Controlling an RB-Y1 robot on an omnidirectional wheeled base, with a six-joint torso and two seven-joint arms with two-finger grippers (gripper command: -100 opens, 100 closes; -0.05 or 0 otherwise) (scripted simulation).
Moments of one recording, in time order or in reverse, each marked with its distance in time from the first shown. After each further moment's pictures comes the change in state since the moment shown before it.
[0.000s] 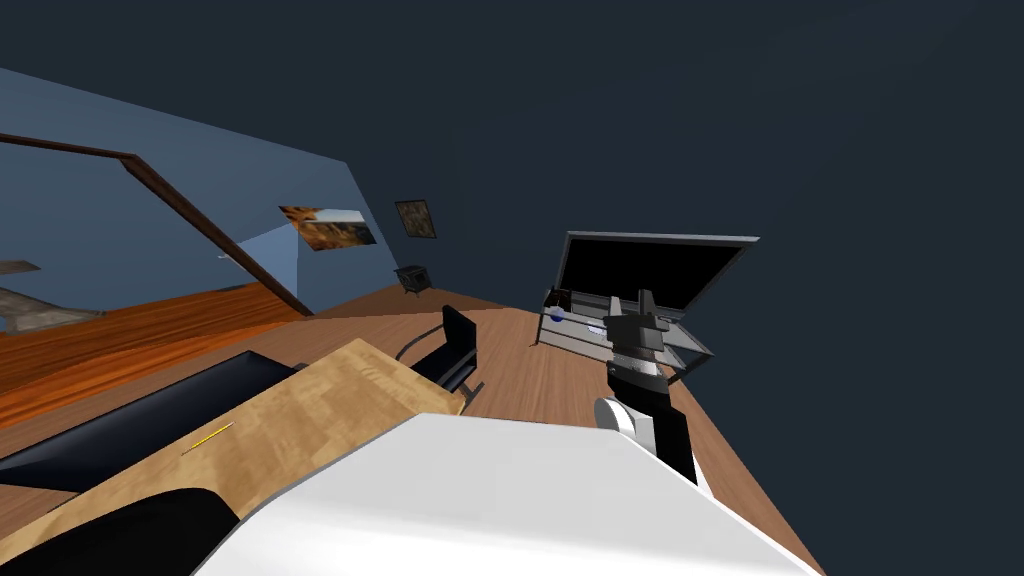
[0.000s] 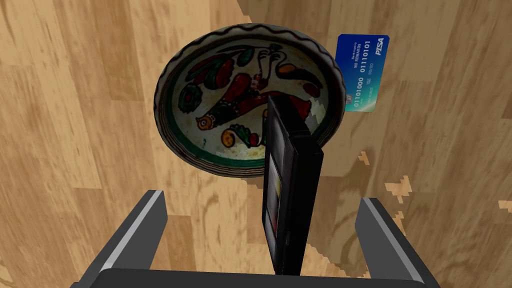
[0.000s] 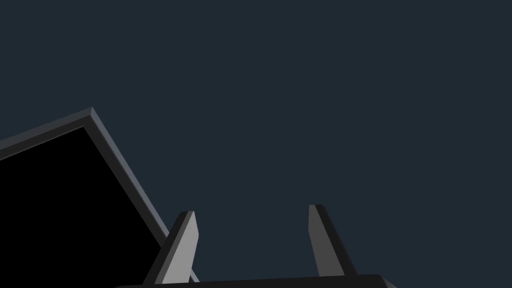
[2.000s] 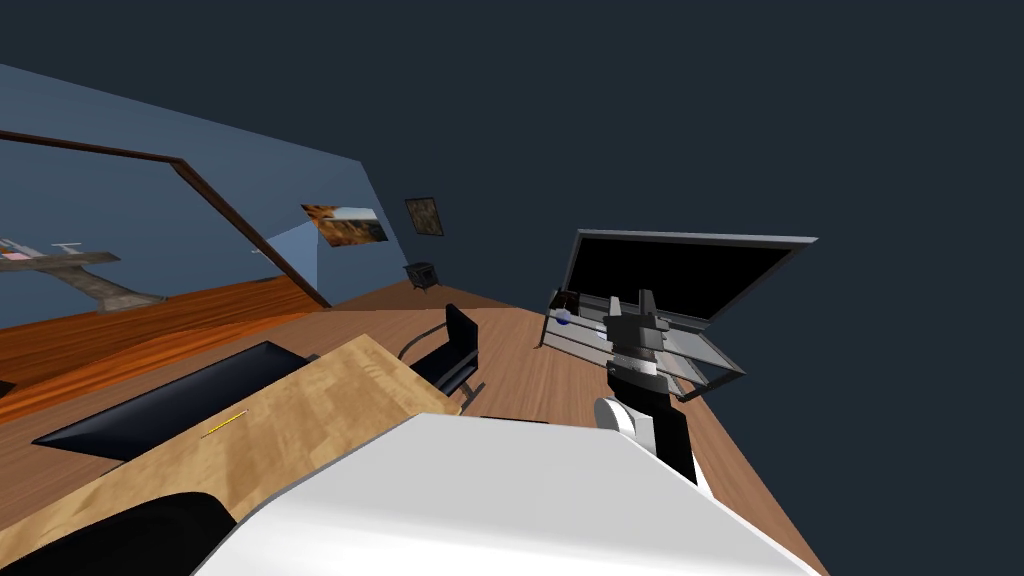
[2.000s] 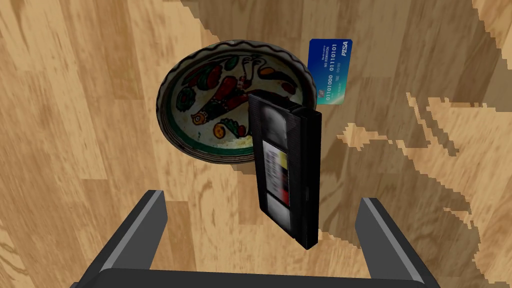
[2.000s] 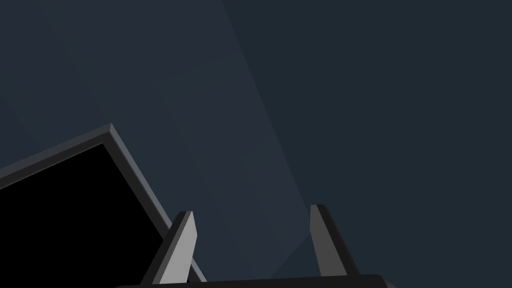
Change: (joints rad) left arm 0.053 0.007 0.015 0.171 0.026 -0.169 -0.090; right arm 0.000 0.000 0.000 0.000 0.000 0.000 0.000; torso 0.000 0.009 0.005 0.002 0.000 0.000
